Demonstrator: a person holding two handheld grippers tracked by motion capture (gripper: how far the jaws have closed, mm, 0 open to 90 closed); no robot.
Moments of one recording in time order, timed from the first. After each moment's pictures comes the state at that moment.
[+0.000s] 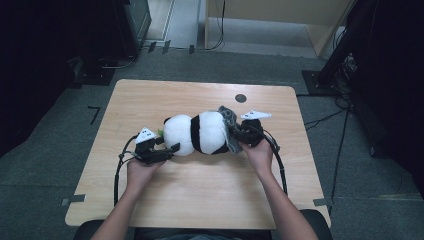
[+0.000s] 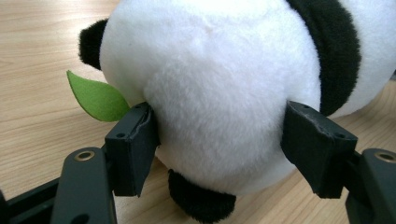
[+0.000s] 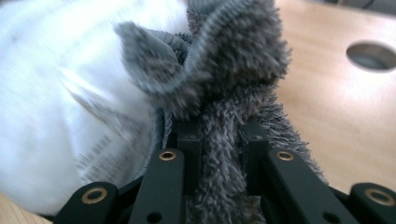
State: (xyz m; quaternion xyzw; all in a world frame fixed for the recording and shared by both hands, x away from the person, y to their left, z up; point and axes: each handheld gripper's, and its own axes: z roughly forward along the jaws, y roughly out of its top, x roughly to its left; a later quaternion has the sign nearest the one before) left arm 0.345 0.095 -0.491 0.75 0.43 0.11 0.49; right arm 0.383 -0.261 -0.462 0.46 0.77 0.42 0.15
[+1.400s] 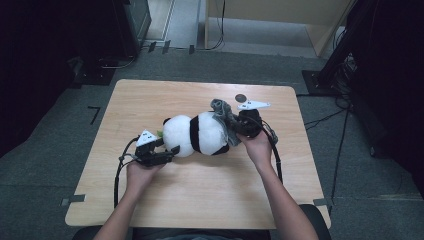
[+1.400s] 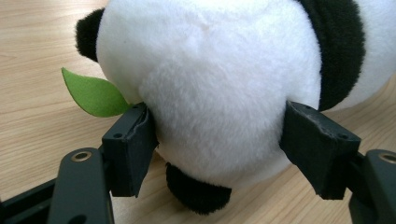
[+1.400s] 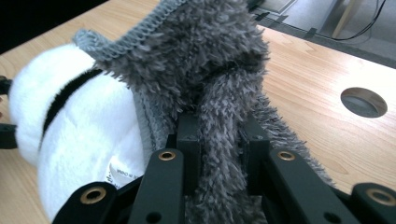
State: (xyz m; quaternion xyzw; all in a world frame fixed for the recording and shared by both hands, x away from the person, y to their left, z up) left arm 0.339 0.093 -0.492 0.76 0.42 0.12 0.48; right arm 0.387 -0.248 -0.419 0.43 0.77 0.43 0.17
